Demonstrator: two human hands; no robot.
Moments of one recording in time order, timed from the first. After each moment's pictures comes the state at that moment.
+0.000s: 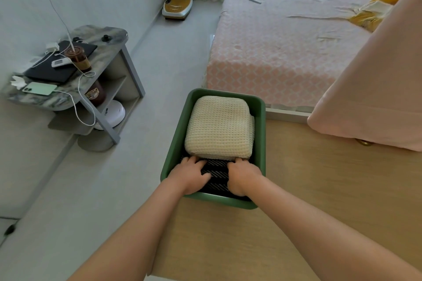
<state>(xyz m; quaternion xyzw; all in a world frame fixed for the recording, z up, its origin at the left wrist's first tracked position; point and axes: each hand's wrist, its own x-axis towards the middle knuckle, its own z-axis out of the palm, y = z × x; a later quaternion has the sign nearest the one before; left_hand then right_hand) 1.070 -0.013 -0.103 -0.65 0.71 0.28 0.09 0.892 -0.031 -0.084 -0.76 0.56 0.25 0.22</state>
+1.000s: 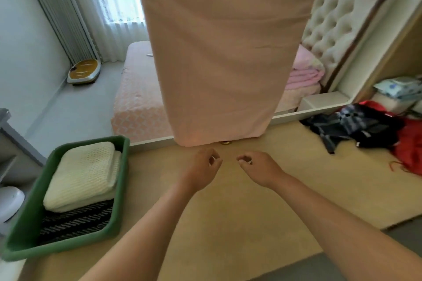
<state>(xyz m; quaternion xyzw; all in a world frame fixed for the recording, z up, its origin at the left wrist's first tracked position) 0.656 0.023 0.020 -0.49 0.80 0.29 -0.19 0.457 0.076 0.020 -0.60 0.73 -0.21 0.26</state>
